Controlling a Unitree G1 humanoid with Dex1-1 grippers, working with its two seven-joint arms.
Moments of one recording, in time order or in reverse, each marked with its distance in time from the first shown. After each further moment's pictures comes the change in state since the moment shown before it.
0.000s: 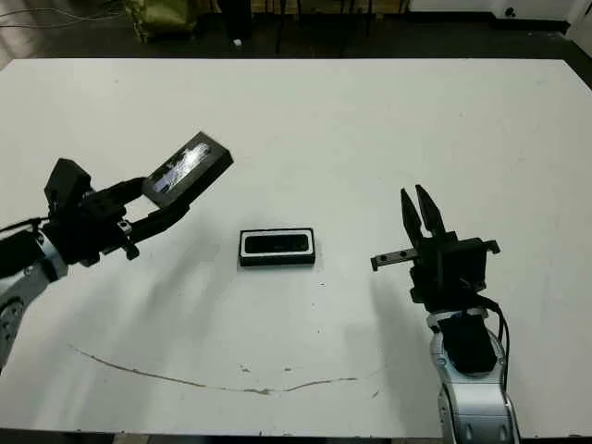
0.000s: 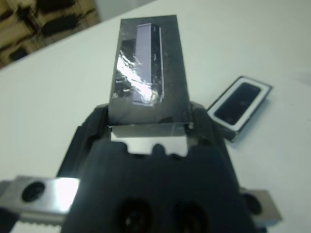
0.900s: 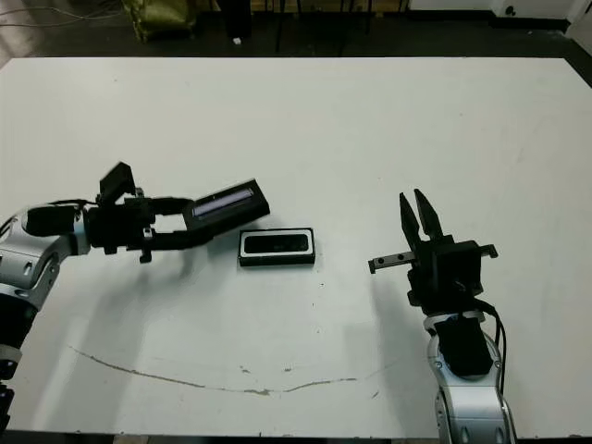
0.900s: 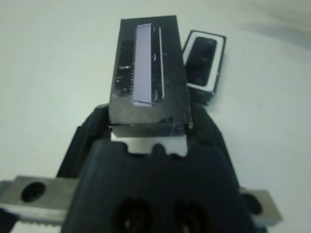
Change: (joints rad) left arm -0.275 -0.019 -0.180 0.653 0.065 -0.316 -0.457; right arm 0.007 0.010 0.008 0.002 -0.020 0.014 -0.016
